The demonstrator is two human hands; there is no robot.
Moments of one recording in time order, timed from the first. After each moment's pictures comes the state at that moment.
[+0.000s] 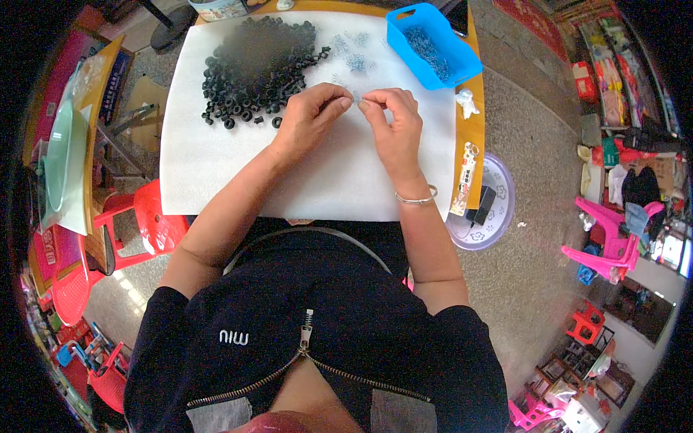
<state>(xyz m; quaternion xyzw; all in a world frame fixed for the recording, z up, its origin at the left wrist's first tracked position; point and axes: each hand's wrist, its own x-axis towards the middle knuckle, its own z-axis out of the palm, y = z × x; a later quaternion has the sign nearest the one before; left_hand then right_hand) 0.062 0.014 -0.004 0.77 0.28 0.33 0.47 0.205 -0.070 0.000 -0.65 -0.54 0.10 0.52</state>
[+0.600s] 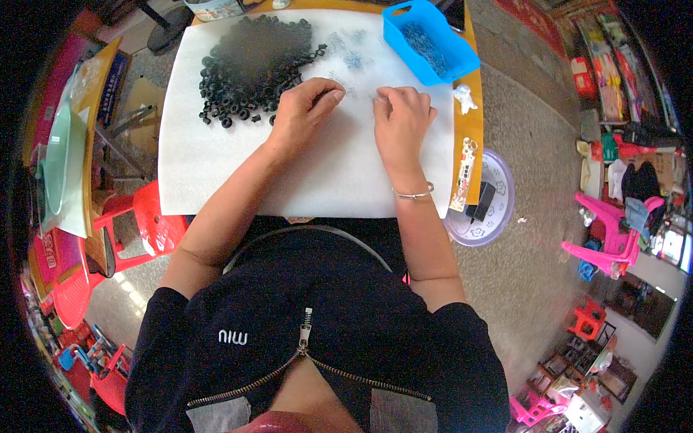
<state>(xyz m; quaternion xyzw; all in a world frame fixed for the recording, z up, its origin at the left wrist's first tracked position) 0.061 0.017 -0.003 0.76 0.32 0.33 0.46 0.213 -0.072 -0.016 -0.77 -0.53 -0.09 0.34</state>
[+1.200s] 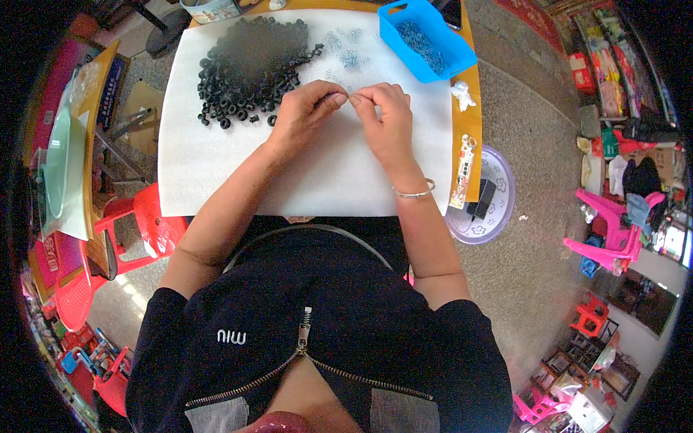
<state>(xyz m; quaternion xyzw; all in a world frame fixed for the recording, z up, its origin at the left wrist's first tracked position) 0.063 0.016 -0.006 0.77 0.28 0.31 0.48 0.206 -0.070 0.000 -0.66 -0.59 0.07 0.45</state>
